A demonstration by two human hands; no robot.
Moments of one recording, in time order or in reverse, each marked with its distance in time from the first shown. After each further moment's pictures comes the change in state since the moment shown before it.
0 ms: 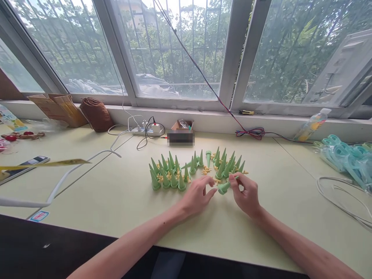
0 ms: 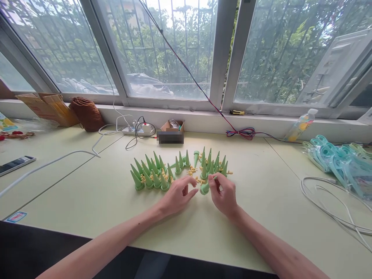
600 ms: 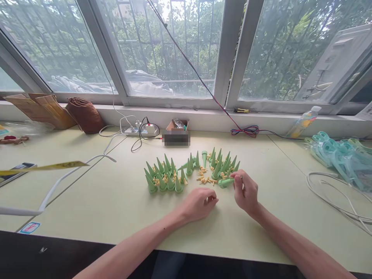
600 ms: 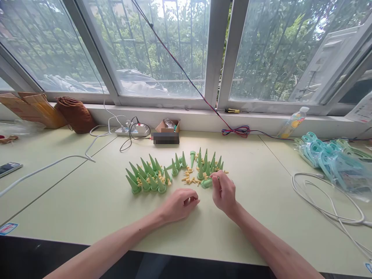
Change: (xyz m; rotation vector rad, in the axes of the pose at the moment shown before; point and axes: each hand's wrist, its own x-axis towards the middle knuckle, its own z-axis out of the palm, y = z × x) left_hand -0.008 0.000 0.009 0.042 -0.200 0.090; right_hand 0.002 0.011 -0.008 -0.007 0.114 -0.264
